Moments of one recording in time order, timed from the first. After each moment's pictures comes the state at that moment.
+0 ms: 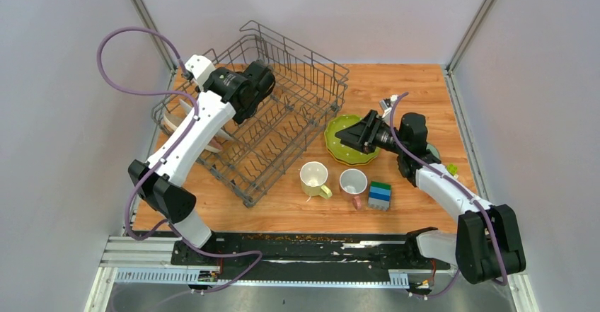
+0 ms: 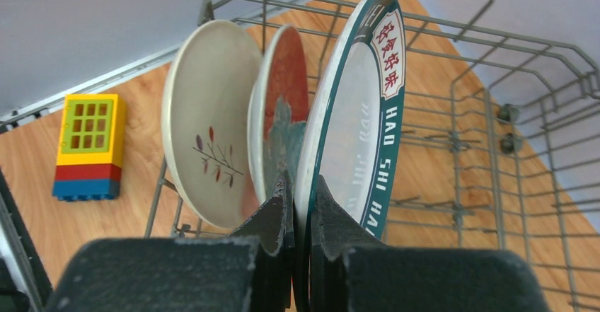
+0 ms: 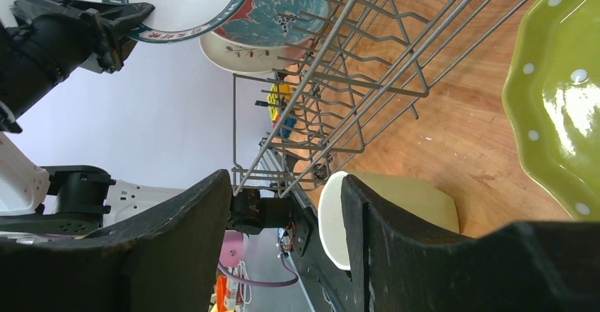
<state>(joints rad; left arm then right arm) -0.60 1.63 1.86 -1.56 -1.17 -1.55 0.23 1.21 0.62 0.38 -0.78 1.03</state>
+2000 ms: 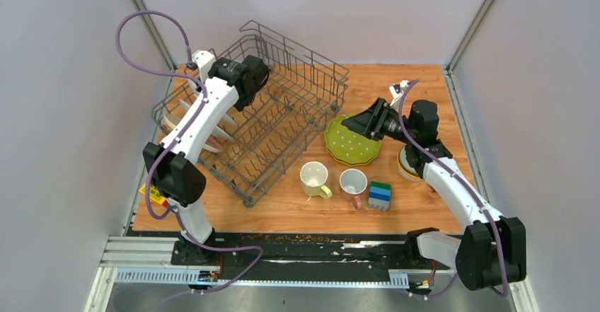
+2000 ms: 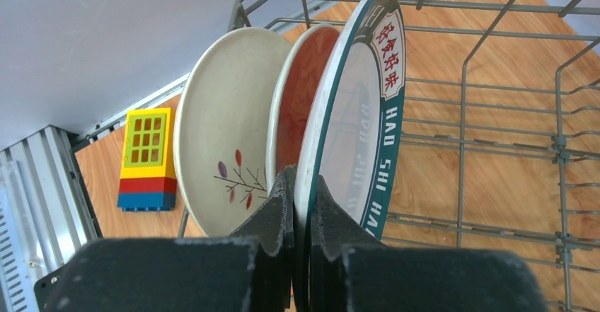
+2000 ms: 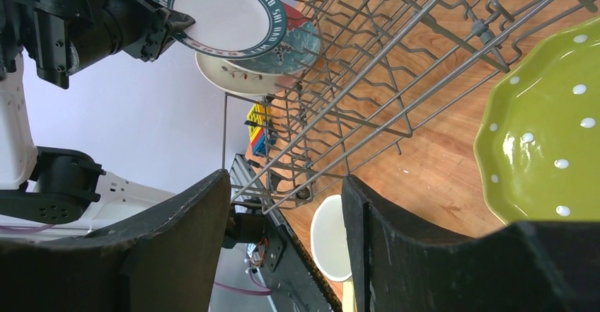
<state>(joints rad) -0.44 1.79 1.91 -1.57 -1.12 -1.38 0.18 1.16 0.77 0.19 -0.76 0.86</state>
